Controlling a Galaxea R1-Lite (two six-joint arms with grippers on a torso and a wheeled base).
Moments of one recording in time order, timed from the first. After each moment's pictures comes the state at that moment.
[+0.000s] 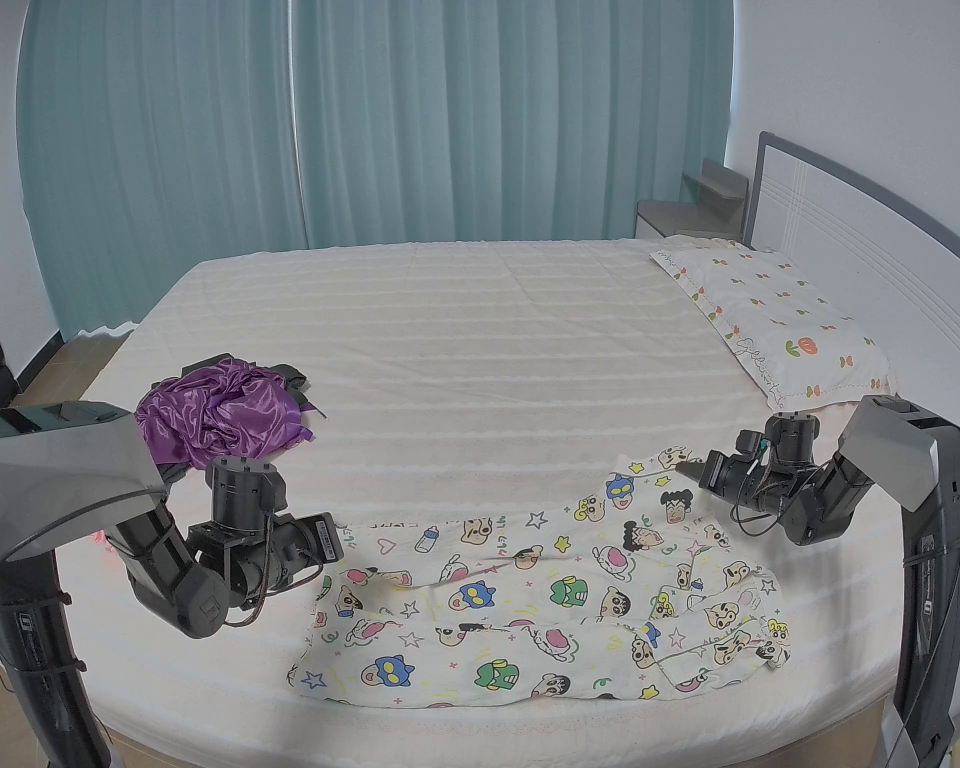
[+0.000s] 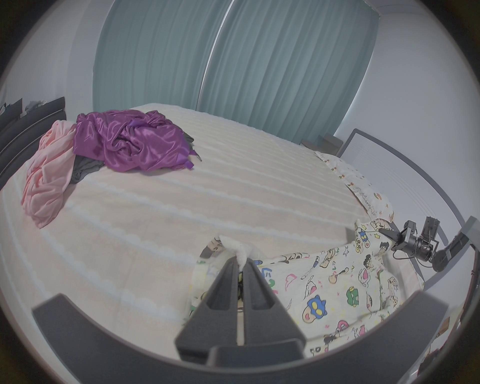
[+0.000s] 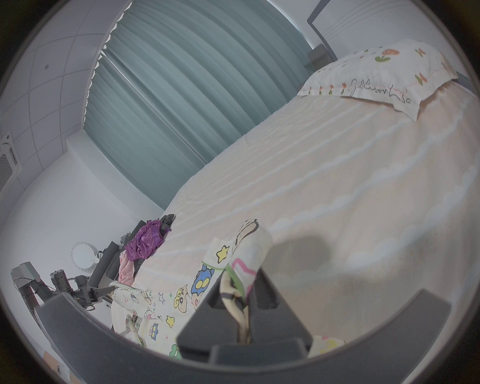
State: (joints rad) left arm -0.28 2.15 -0.61 -0.99 0.08 -0.43; right arm 0.00 2.50 -1.13 -0.99 0.52 0.47
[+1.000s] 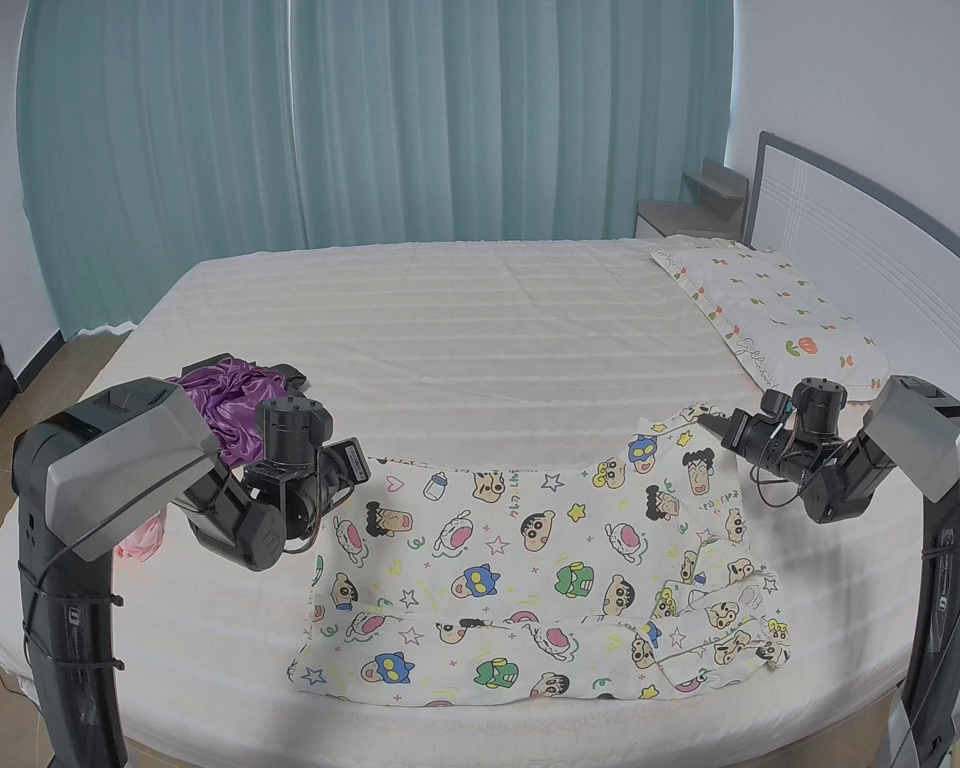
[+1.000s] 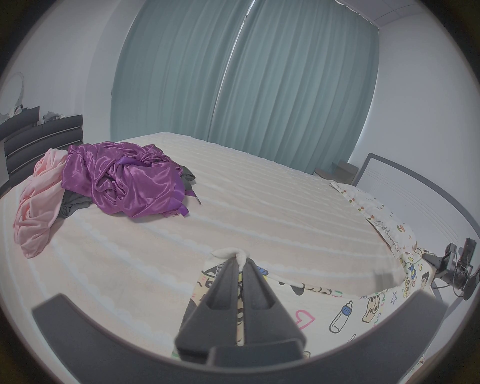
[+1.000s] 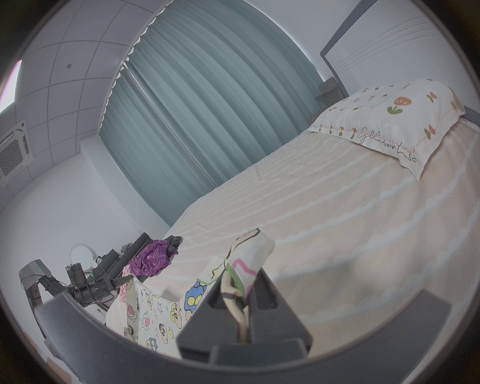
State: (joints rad) left arm -0.29 2.32 -1.05 -0.88 0.26 -0.42; right arm -0.04 2.41 -1.12 -1.07 0.52 0.48
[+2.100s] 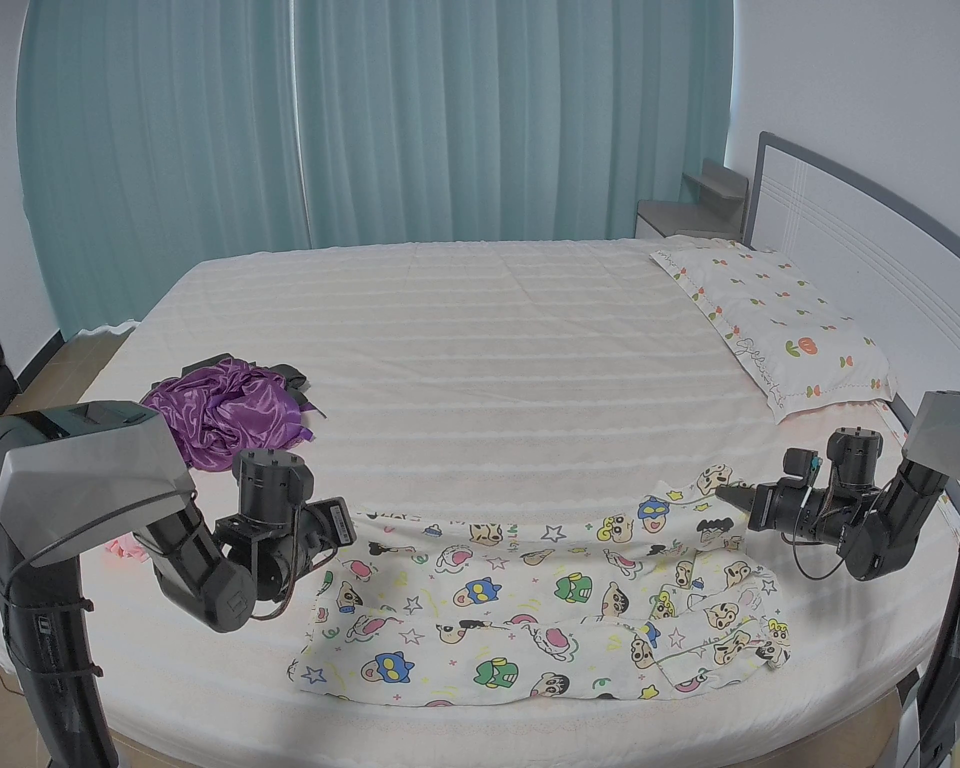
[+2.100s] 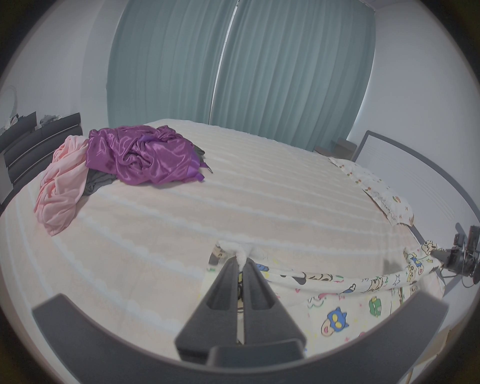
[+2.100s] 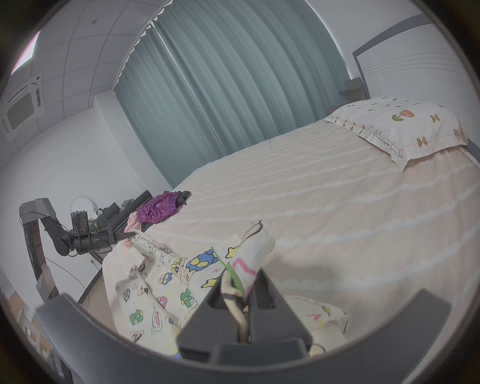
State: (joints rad) left arm -0.33 2.20 -0.66 -1.01 0.26 -0.42; right arm -0.05 2.20 -0.60 -1.16 0.60 0.15
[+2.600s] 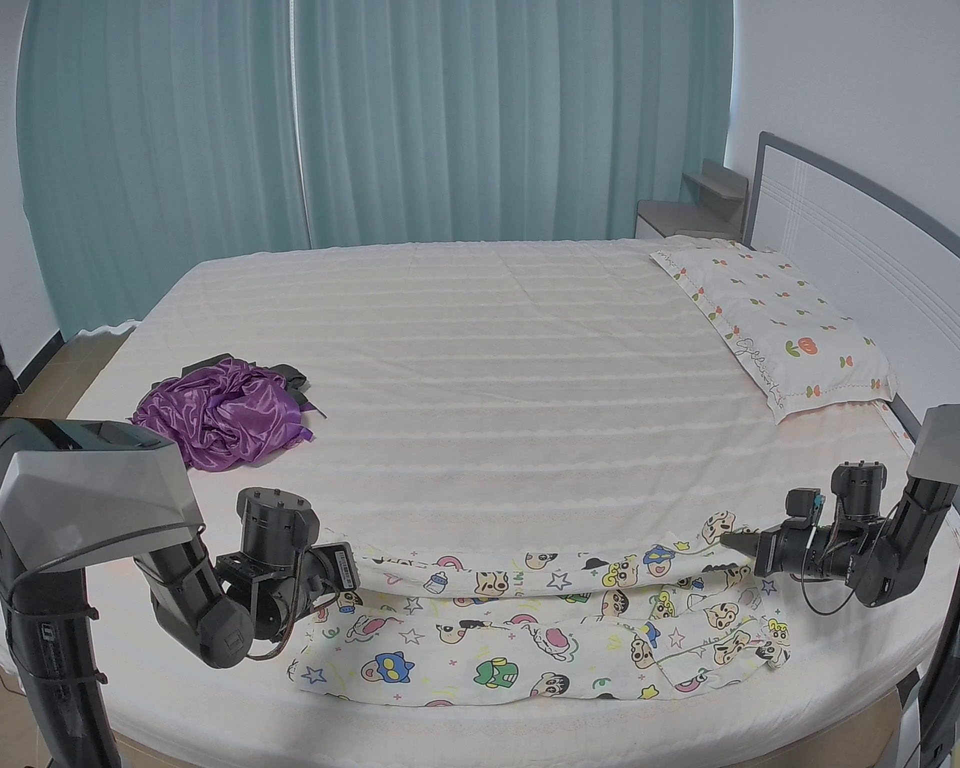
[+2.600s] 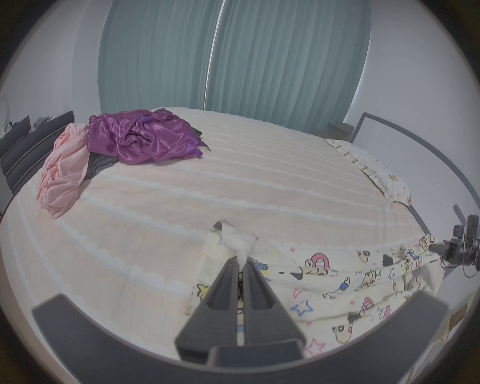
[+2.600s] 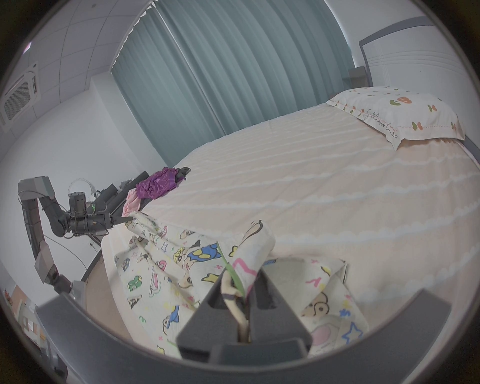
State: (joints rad) left arm -0.38 2.21 -0.54 -1.05 0.25 -0.42; right arm -0.06 2.19 -0.45 -1.14 0.60 0.02
